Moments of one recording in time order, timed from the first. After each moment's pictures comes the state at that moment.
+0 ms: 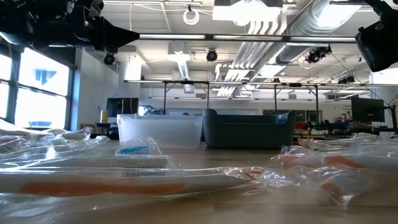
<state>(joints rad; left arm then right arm) 0.43 0.70 0.28 0.53 0.35 0.21 0.73 1.83 1.16 -0.81 -0.01 1.51</state>
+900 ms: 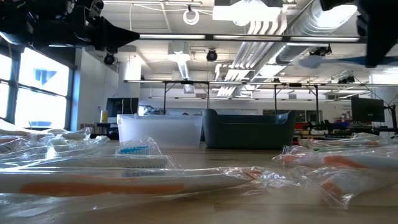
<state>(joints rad) 0.43 0.70 0.28 0.53 0.34 0.21 0.58 1.48 1.16 -1.11 0.25 1.25</state>
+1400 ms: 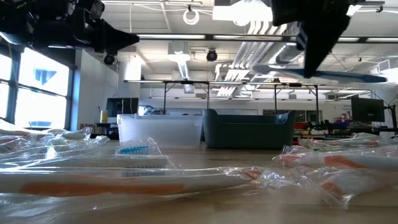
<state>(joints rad) 0.43 0.70 0.28 0.50 0.34 0.21 0.27 1.47 1.16 -0.99 0.16 0.66</state>
